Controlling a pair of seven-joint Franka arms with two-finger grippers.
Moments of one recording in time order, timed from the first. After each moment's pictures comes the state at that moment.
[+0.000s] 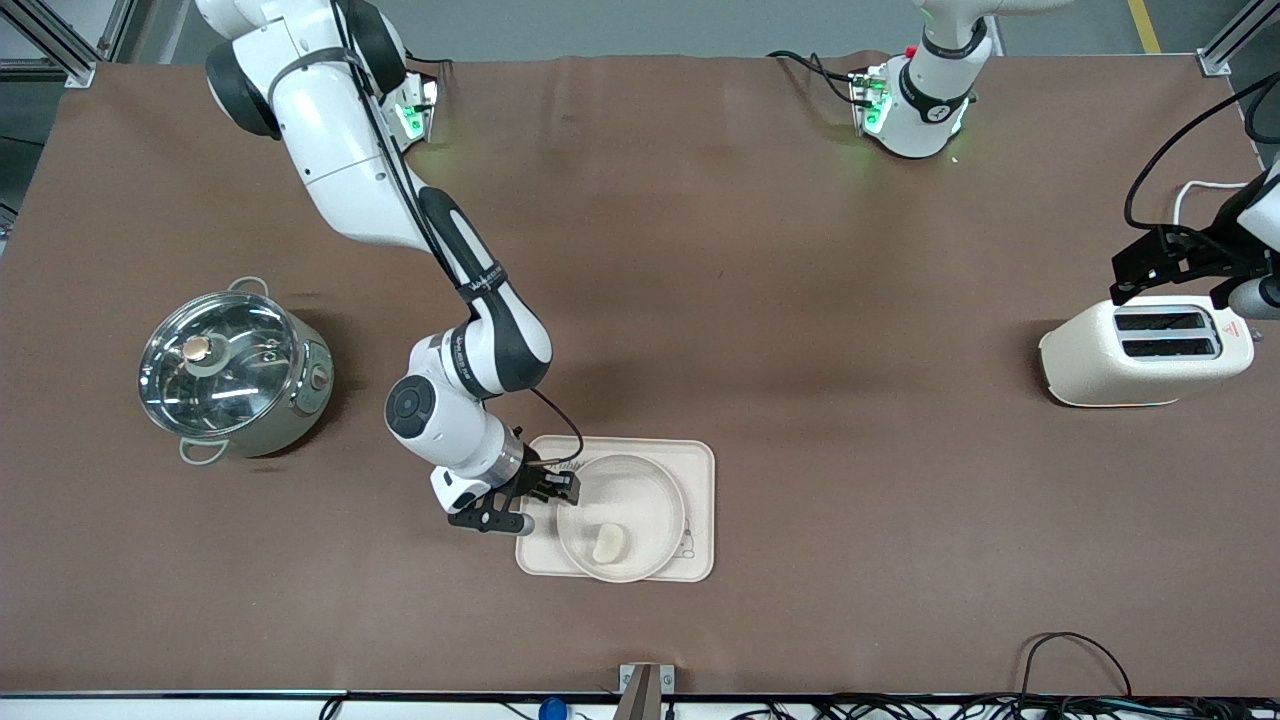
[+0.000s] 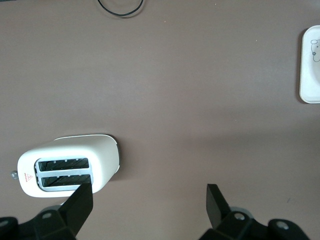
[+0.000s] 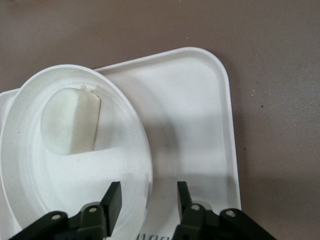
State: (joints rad) left arm -0.03 0.08 -0.03 -1.45 0.04 1.59 0.03; right arm 0.48 0.96 -0.04 -1.27 0.47 2.50 0.27
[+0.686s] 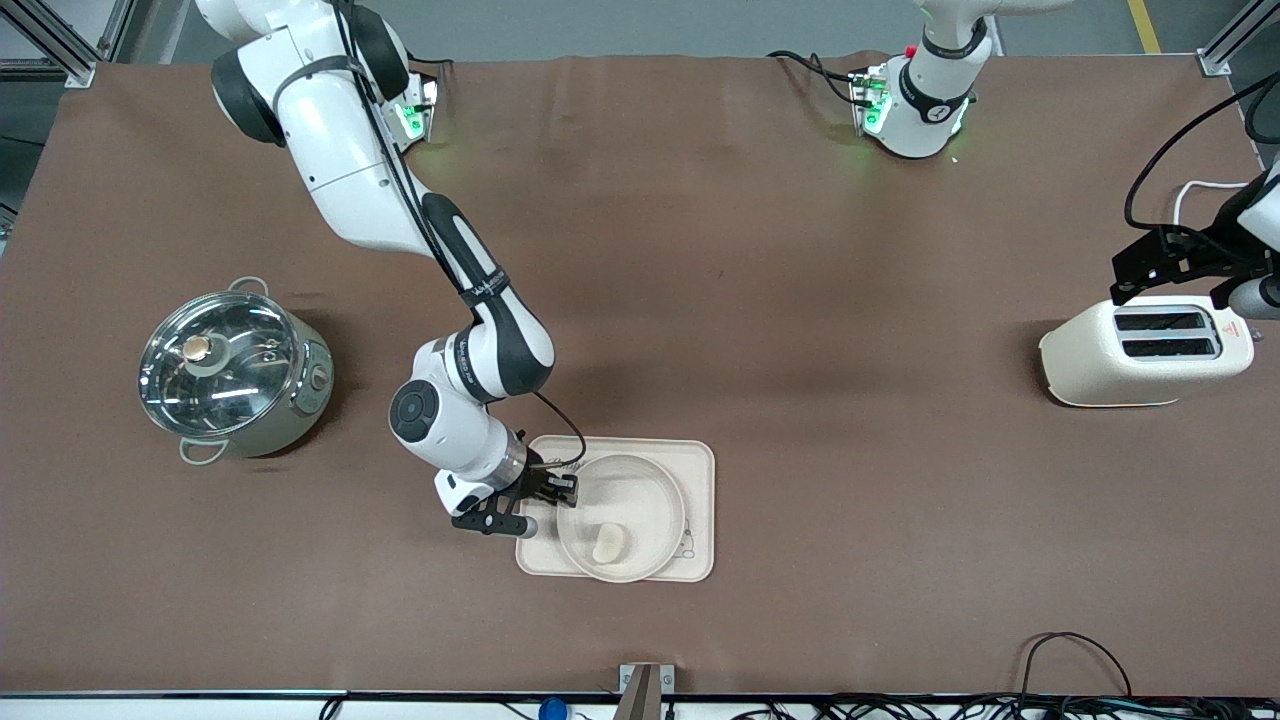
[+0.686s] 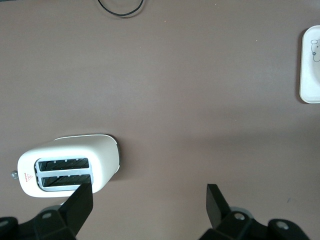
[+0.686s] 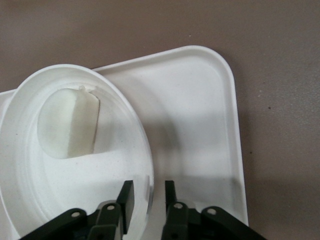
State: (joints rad) left arm -0.03 0.08 -0.03 -1.45 0.04 1.59 0.03; right arm 0.48 0.98 -0.04 -1.25 0.47 2.50 0.27
